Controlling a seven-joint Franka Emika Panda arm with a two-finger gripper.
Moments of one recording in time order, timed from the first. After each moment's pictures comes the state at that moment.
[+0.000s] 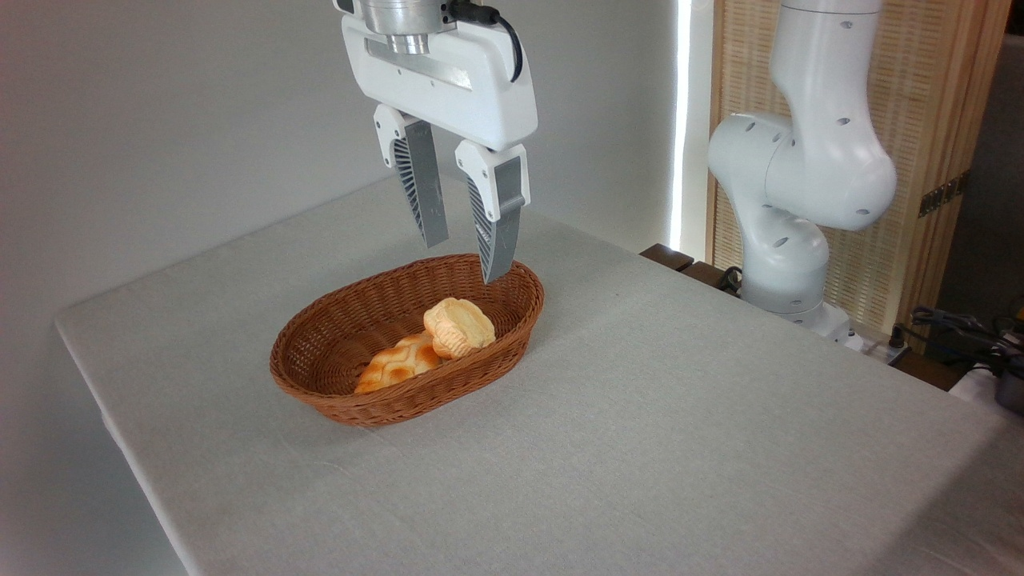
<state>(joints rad) -0.11 -0.16 0.09 -1.73 -0.03 1.58 0.76</state>
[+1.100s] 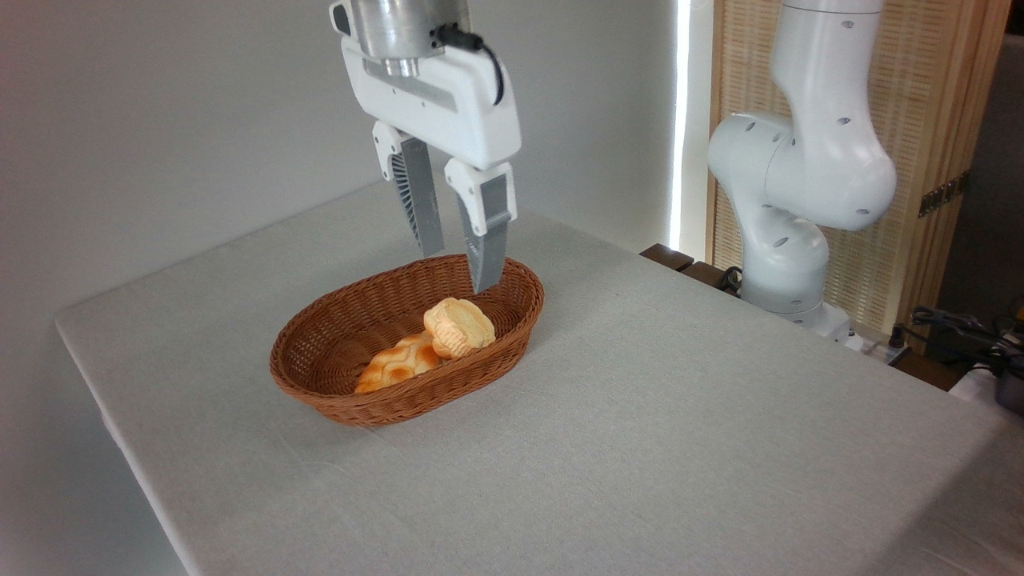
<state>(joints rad) -0.11 -0.17 0.04 -1.82 -0.03 1.65 0.76</state>
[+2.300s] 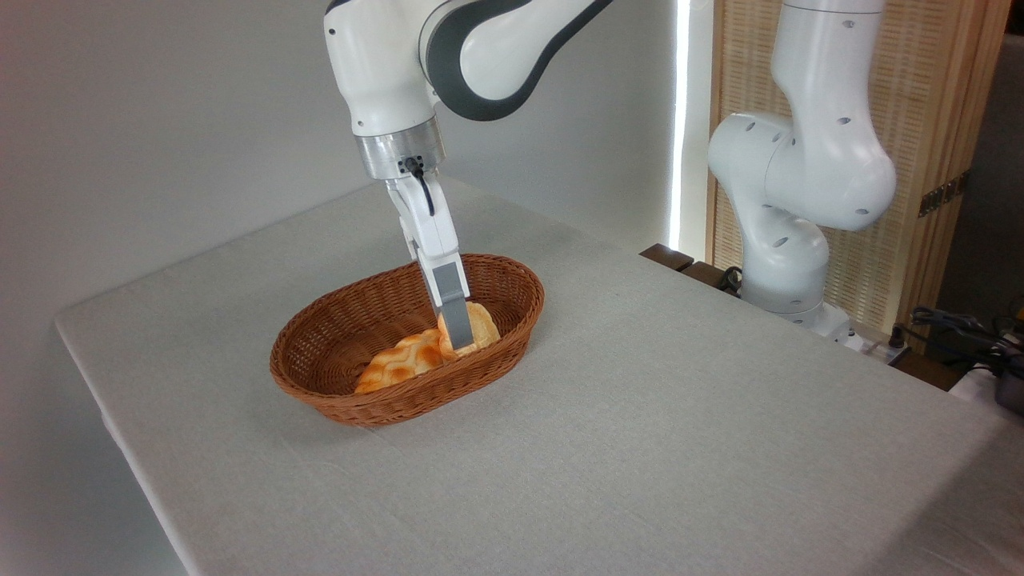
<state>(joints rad) -0.12 -0.18 -0.25 -2.20 0.06 1.98 0.75</state>
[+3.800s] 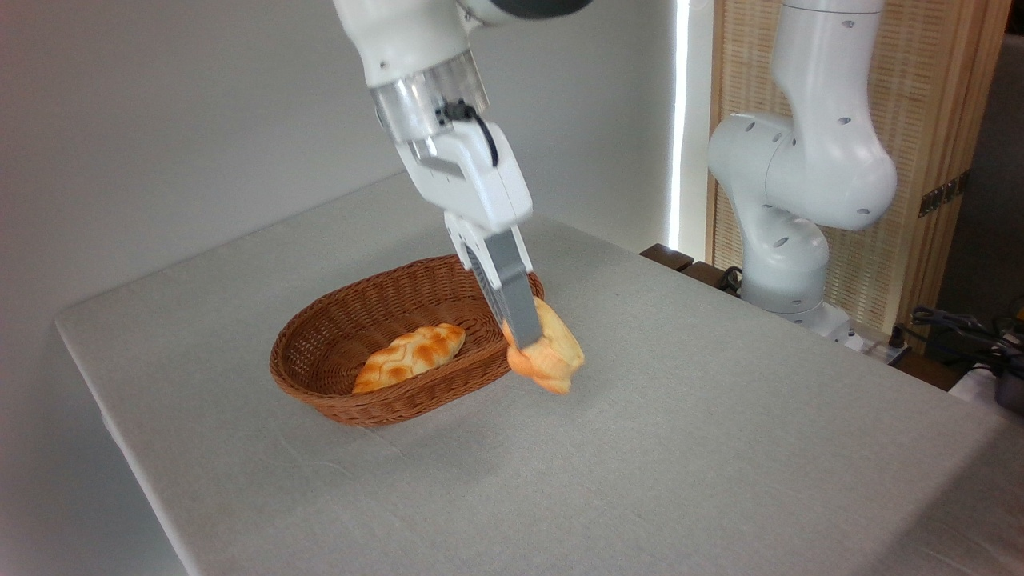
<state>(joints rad) -0.10 -0.16 0.02 -1.96 0.26 1.69 0.88</state>
